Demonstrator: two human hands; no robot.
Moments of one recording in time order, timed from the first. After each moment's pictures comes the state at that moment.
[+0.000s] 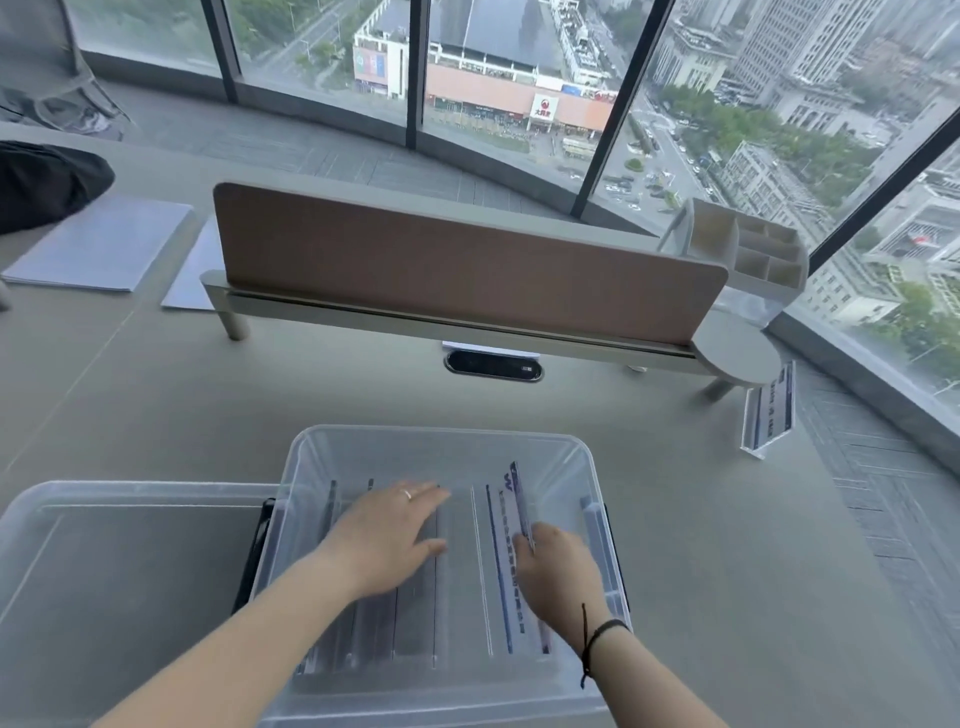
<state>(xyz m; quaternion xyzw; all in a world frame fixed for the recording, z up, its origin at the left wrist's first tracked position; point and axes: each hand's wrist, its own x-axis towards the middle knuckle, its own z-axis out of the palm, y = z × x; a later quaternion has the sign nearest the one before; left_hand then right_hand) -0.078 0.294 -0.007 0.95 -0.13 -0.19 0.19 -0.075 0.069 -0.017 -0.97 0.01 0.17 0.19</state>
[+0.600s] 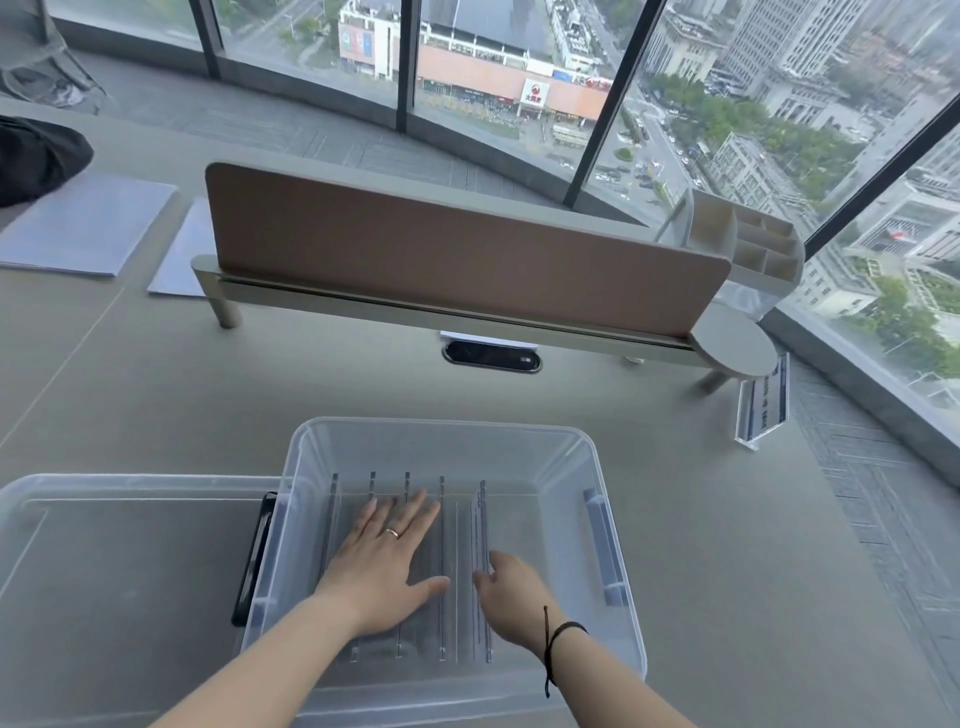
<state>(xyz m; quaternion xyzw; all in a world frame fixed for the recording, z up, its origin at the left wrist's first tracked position) -0.106 0.297 -0.071 0.96 -0.08 -0.23 0.17 -0.094 0.105 -0.053 -0.91 0.03 0.34 0.25</state>
